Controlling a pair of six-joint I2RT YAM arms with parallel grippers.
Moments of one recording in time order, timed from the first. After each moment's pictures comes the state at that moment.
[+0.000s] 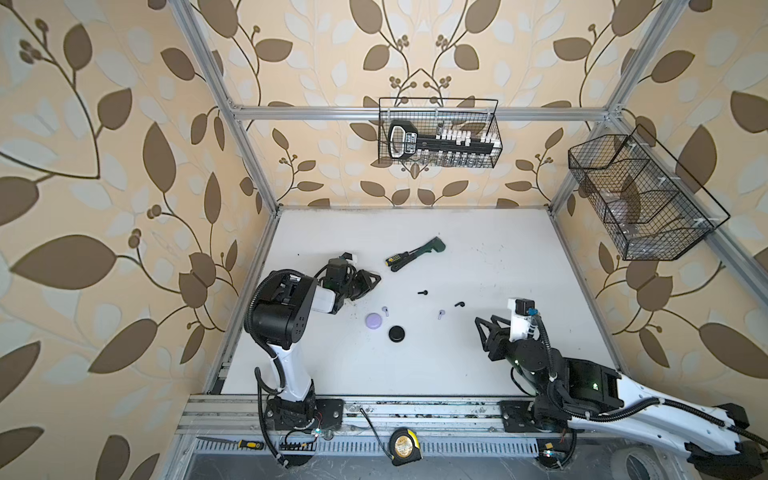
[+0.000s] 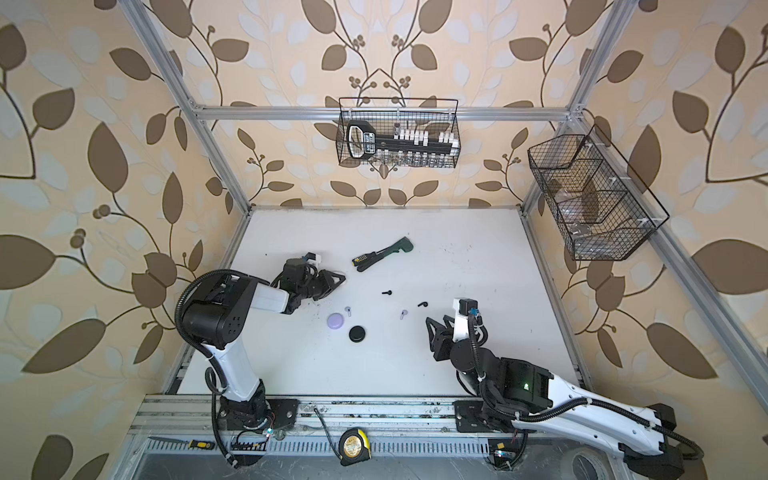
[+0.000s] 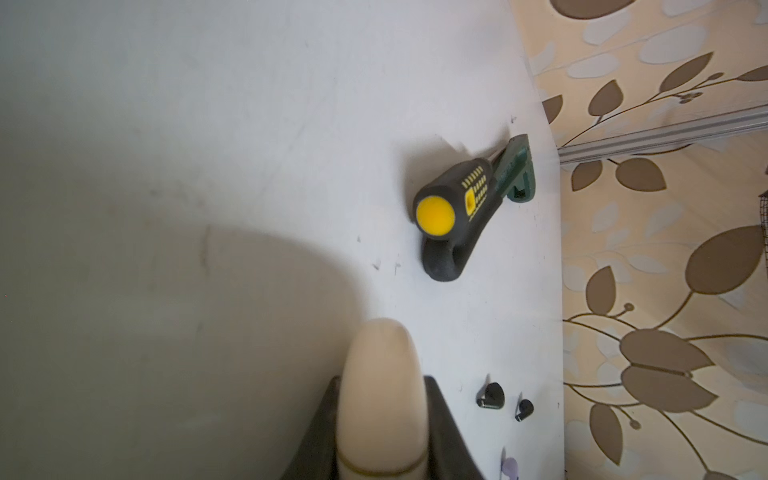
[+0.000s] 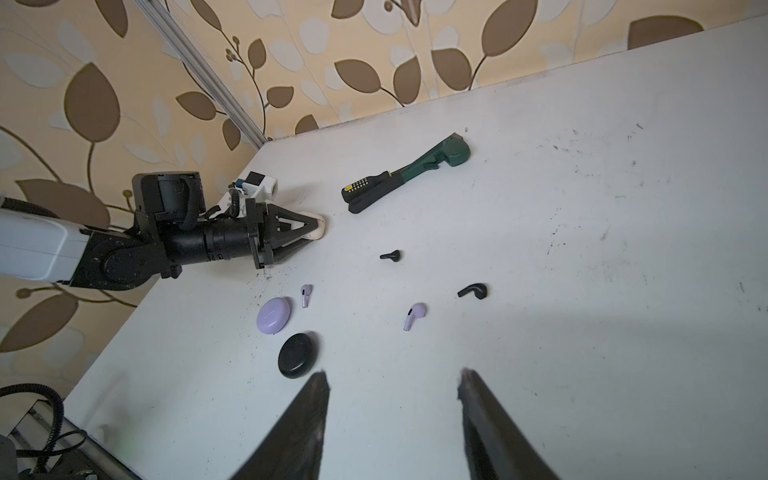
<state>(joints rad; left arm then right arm) -0.18 1.85 0.70 0.51 0.53 -0.81 1.18 0.46 0.48 -0.54 0.75 0.75</state>
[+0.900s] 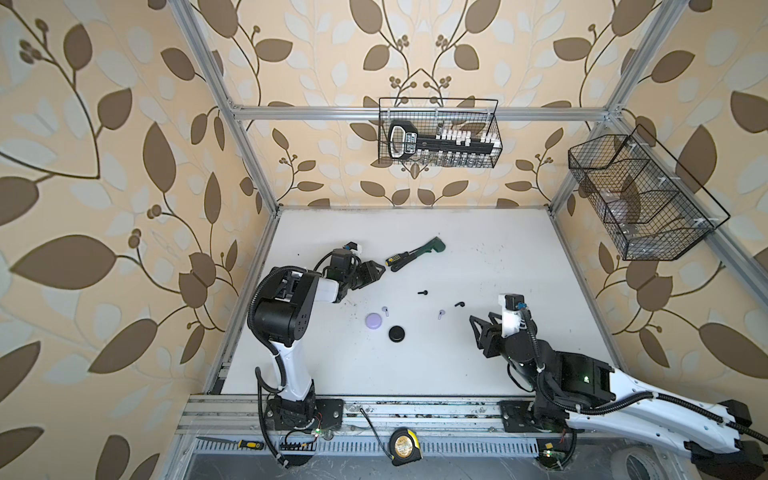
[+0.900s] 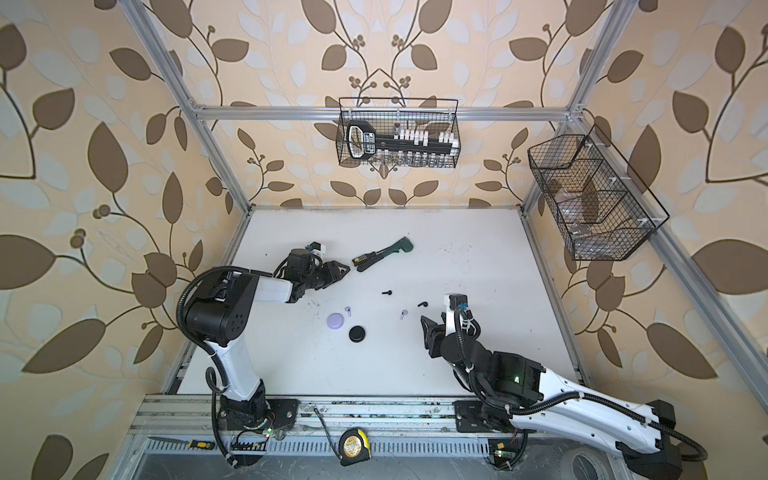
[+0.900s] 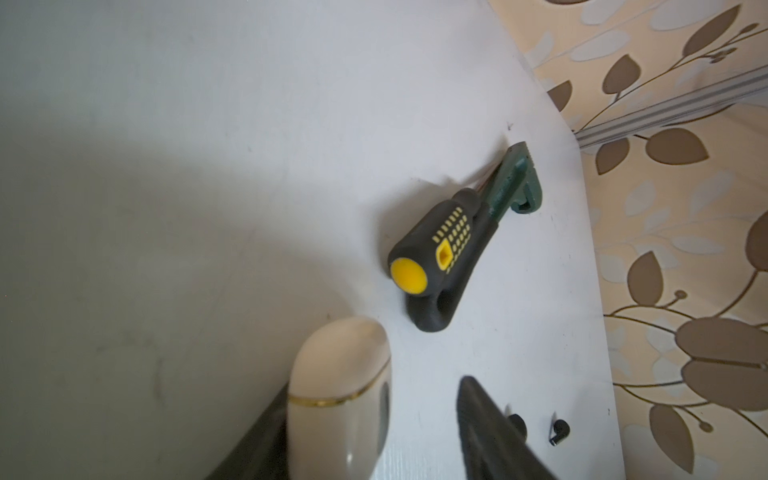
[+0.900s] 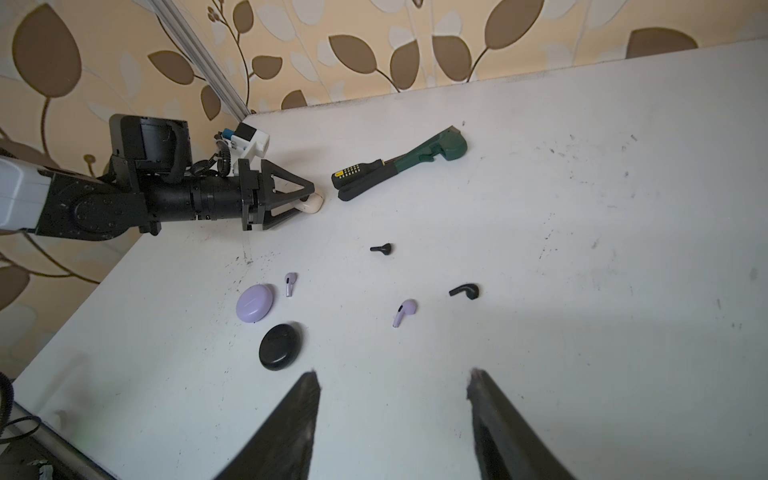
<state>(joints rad) -0.18 1.87 0.82 0.41 0.48 -0.67 1.14 0.59 0.59 -0.55 0.73 0.67</state>
